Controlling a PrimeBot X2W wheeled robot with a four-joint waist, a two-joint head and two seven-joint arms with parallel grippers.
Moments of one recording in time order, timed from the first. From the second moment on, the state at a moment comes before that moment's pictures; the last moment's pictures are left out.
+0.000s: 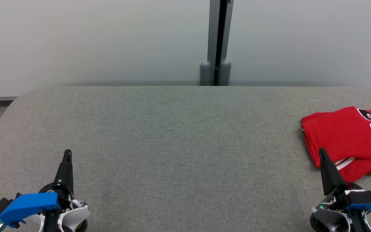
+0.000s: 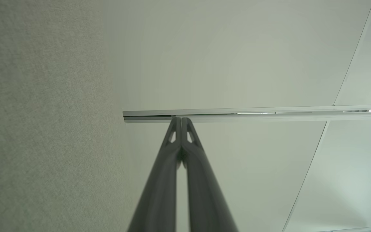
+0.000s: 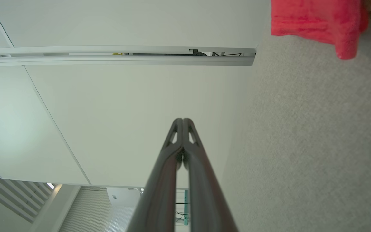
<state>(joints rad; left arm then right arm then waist) -0.10 0.05 0.11 0.25 -1.61 -0.13 0.11 -0.10 -0.05 -0.11 0.25 1.61 0.13 0.11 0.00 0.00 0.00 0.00</state>
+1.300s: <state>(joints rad) -0.10 0.05 0.11 0.25 -1.61 -0.13 0.11 -0.10 -0.05 -0.11 0.25 1.61 0.13 0.11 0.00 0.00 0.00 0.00</state>
